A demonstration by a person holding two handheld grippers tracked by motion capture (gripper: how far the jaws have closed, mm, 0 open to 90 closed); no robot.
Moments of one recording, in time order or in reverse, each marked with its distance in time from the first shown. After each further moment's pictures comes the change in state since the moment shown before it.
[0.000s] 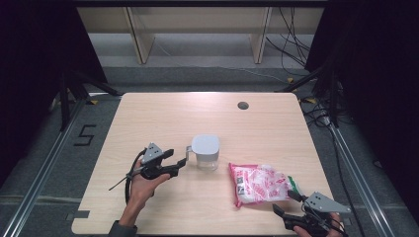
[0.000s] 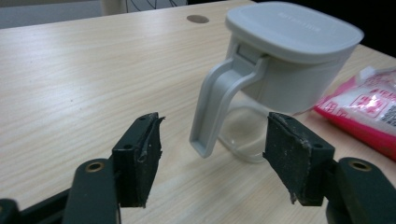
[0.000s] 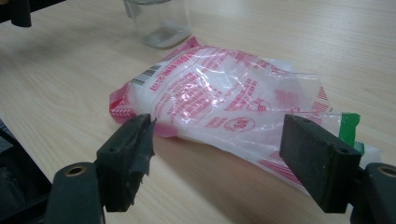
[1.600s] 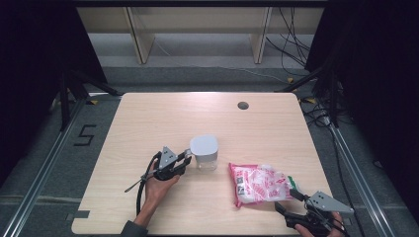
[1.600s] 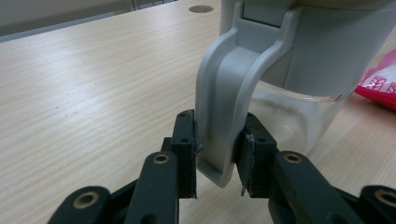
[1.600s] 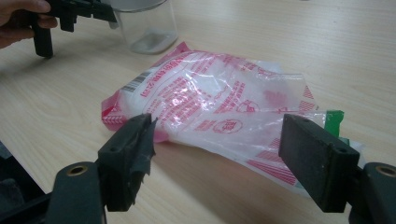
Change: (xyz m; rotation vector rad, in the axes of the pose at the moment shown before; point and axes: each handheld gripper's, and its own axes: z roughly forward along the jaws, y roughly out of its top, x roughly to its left) left arm -0.006 -0.023 0.041 -0.007 0.062 0.155; right arm -0.001 0.000 -0.003 -0.012 -0.029 0.059
